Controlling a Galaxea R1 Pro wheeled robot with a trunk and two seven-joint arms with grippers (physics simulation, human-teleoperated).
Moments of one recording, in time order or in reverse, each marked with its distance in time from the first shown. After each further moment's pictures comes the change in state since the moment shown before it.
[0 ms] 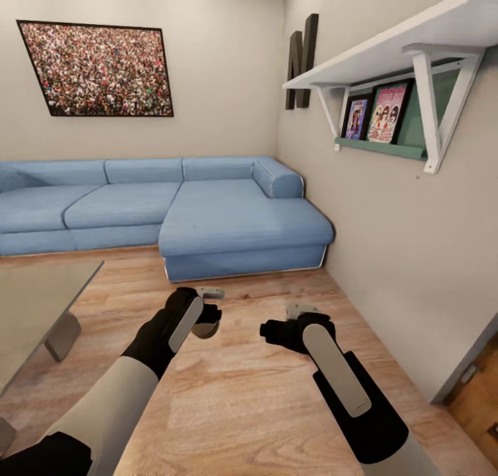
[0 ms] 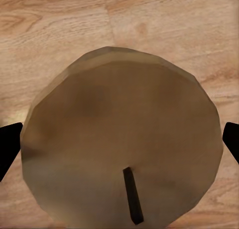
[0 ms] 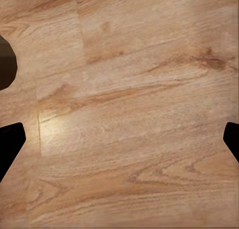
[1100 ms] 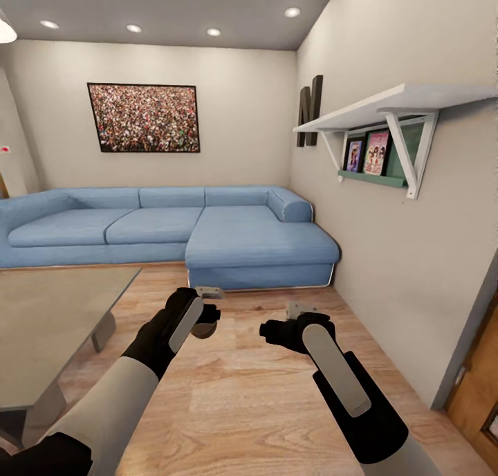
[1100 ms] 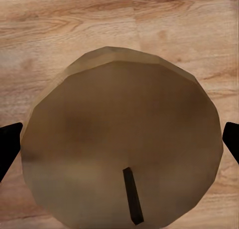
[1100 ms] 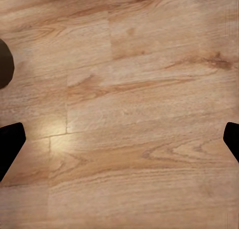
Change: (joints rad) left arm 0.002 -0.001 0.000 -0.001 0.002 -0.002 0.027; right arm 0.000 0.001 0.000 0.000 0.000 0.000 0.000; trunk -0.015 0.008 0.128
